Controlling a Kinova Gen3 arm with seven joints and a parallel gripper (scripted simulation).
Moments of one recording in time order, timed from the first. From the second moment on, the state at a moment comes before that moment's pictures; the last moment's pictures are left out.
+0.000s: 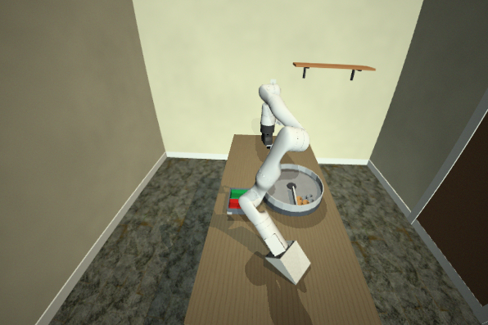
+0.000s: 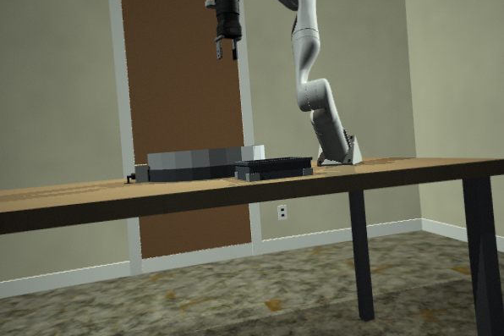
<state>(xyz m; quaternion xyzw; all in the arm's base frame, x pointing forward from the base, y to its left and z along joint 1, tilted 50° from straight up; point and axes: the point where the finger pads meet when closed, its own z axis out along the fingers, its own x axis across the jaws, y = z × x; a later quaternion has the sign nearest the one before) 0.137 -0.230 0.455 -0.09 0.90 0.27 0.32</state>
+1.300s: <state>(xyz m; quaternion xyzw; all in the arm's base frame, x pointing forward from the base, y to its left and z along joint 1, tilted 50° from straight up) 0.173 -0.252 0.362 0.31 0.85 0.38 0.18</state>
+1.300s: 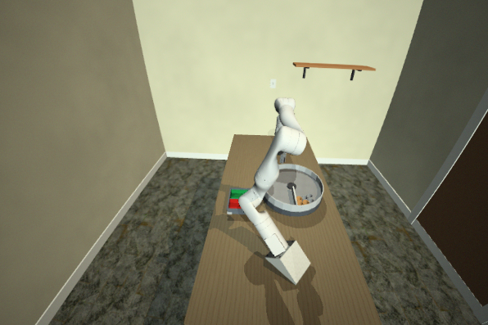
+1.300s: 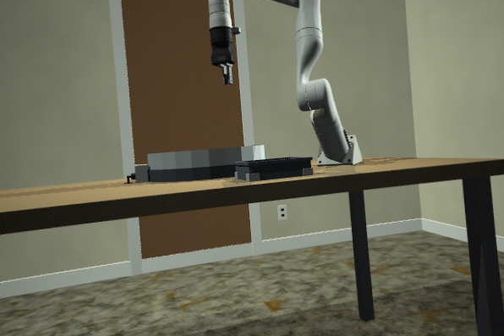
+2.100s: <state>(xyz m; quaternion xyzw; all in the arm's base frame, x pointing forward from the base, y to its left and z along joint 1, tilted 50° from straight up) 0.207 -0.274 0.269 0.64 0.64 0.42 0.00</state>
